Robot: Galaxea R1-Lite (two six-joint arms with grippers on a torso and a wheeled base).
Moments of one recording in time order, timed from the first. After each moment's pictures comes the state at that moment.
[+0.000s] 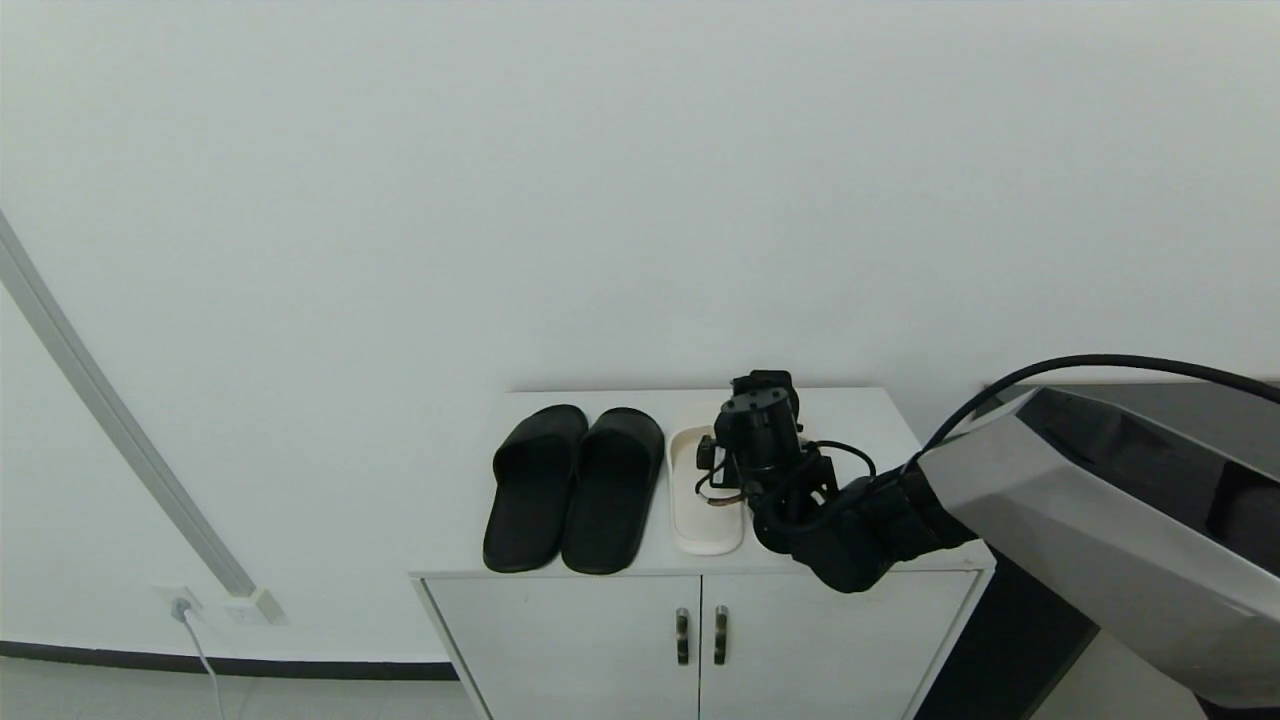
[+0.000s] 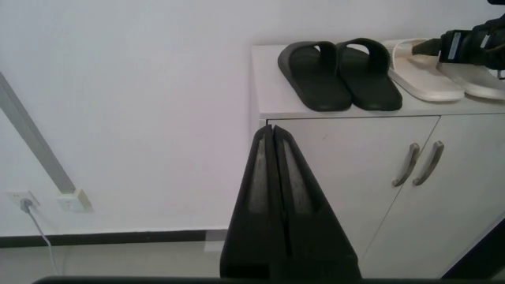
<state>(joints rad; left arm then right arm) 0.00 0.00 0.00 0.00 0.01 0.01 0.71 2.36 -1.44 -0.57 -0.63 0.32</state>
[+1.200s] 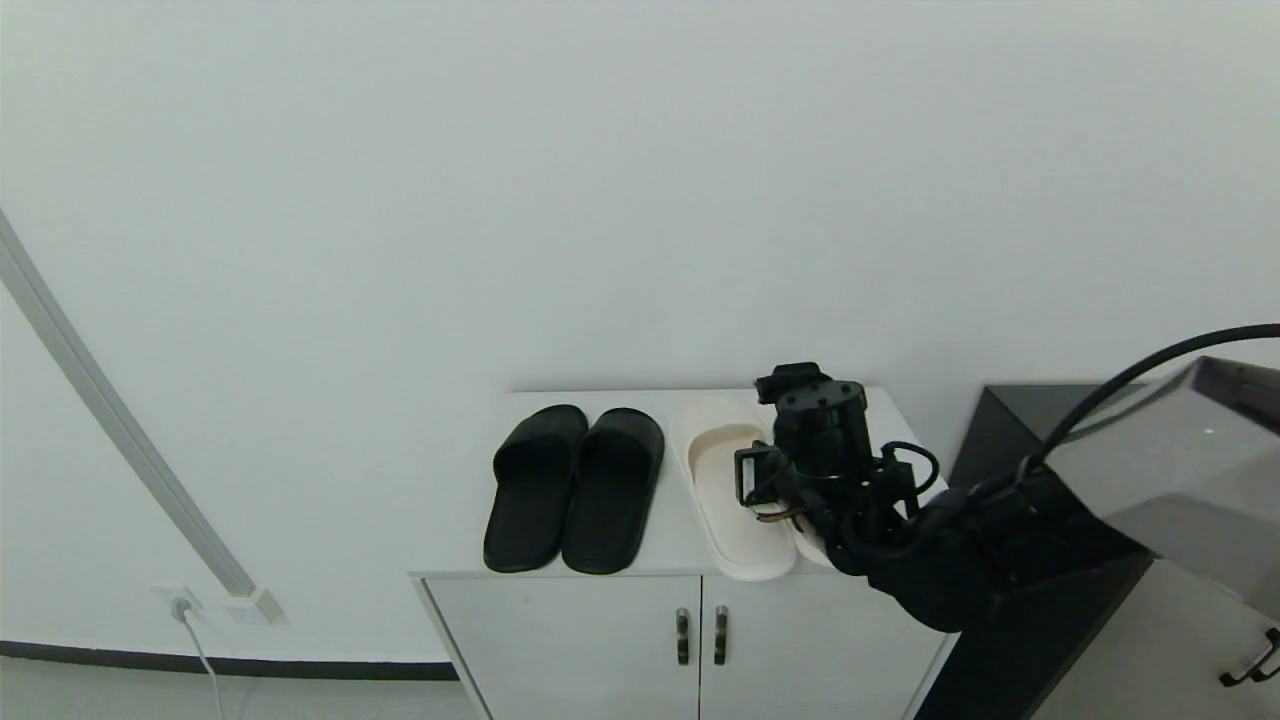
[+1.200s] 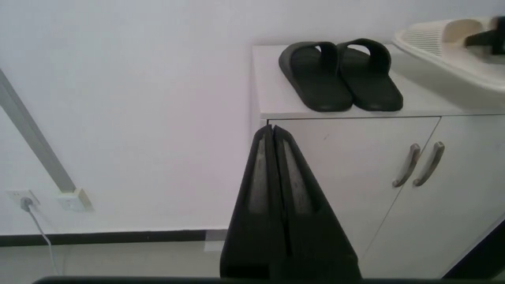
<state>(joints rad) 0.00 0.00 0.00 0.00 0.01 0.00 0.72 2.10 -1.09 -0.70 -0.48 0.19</state>
